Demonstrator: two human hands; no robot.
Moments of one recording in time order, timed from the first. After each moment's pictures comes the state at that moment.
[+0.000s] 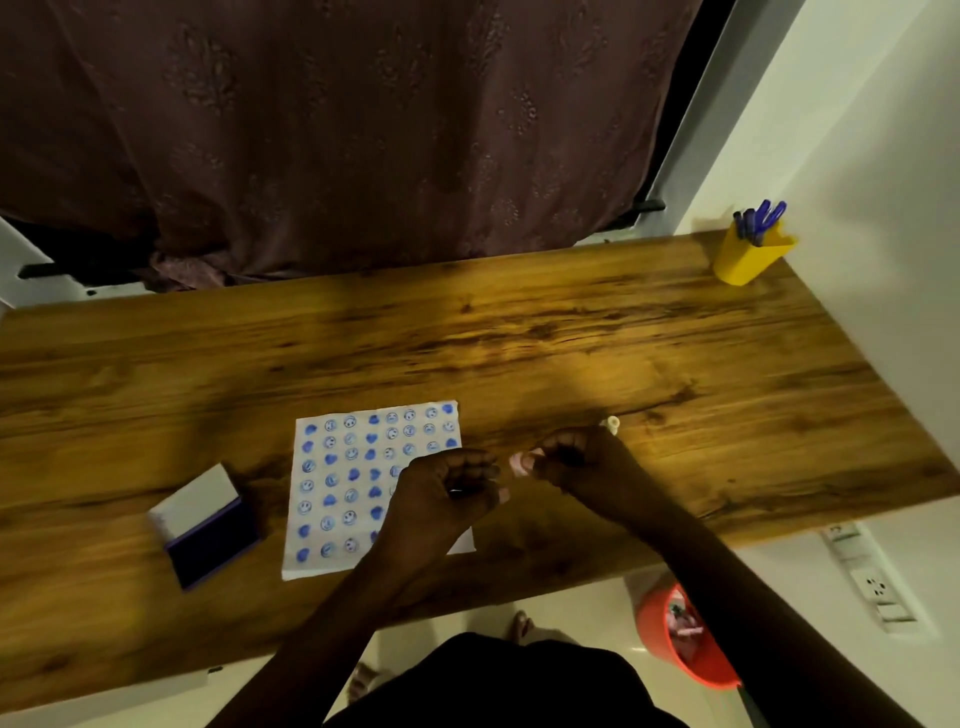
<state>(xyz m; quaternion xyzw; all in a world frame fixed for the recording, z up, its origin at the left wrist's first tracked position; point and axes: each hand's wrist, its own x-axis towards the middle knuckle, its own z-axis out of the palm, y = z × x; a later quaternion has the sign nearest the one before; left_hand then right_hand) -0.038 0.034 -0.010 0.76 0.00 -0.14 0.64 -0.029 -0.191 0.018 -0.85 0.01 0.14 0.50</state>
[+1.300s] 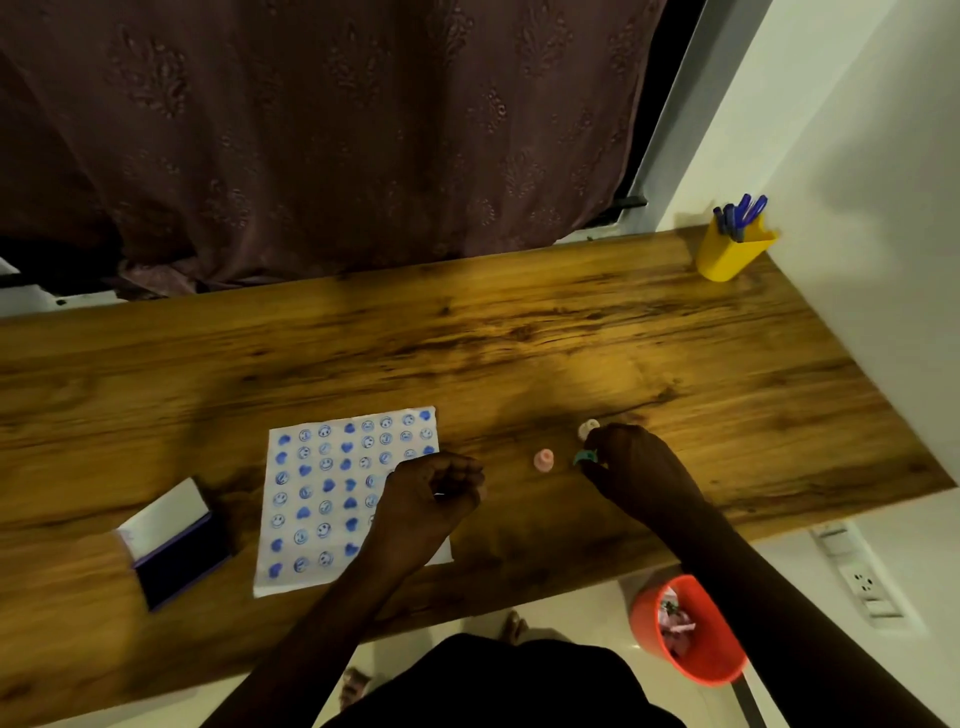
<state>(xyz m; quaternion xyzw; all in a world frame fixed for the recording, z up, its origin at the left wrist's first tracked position) -0.020 0.002 -0.016 0.79 -0.01 -0.14 0.60 -0.008 -0.281 -0.010 -0.99 -0.03 0.04 0.13</state>
